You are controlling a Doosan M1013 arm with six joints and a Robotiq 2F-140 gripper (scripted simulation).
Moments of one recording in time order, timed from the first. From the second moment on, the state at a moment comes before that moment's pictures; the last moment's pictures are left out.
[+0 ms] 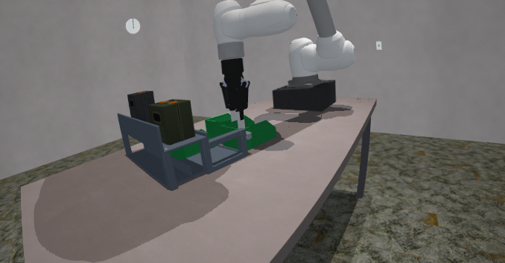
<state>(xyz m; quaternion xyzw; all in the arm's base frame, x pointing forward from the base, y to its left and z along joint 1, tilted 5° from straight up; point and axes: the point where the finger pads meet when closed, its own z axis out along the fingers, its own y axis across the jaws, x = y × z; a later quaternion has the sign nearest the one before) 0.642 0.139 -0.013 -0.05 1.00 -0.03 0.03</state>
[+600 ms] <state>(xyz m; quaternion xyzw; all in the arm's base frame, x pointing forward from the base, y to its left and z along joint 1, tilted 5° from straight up) 0.642 0.139 -0.014 -0.05 1.00 -0.03 0.03</state>
